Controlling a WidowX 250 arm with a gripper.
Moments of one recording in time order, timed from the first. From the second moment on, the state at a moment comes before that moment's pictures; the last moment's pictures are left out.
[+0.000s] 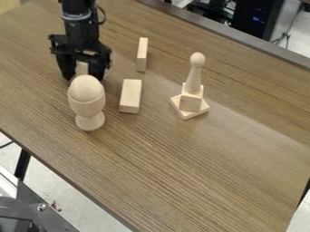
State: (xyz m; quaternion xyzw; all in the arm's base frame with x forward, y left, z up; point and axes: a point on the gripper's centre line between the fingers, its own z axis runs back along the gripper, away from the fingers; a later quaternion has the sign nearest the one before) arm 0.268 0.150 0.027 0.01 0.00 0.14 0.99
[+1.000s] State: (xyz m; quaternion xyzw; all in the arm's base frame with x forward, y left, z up) arm 0.287 0.110 0.102 -0.01 -0.09 0.05 0.99
